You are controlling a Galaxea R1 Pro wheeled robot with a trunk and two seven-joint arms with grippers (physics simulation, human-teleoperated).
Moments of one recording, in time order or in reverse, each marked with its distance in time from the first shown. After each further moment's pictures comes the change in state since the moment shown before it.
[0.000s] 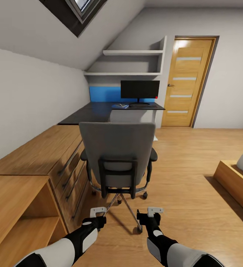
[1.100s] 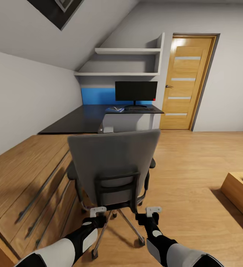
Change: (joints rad) left arm 0.000 -0.001 0.003 0.001 0.000 -0.015 0.000; right arm 0.001 0.004 -0.001 0.000 0.043 0.000 0.016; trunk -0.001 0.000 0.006
